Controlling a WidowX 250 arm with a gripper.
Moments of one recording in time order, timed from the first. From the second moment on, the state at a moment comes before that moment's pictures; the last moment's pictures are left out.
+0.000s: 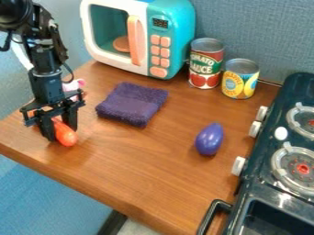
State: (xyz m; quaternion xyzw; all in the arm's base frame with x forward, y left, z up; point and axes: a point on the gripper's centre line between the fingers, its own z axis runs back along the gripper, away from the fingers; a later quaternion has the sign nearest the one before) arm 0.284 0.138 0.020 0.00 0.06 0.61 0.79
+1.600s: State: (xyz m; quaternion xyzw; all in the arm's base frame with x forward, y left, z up) arm 0.324 0.034 0.093 0.01 -0.01 0.25 0.97
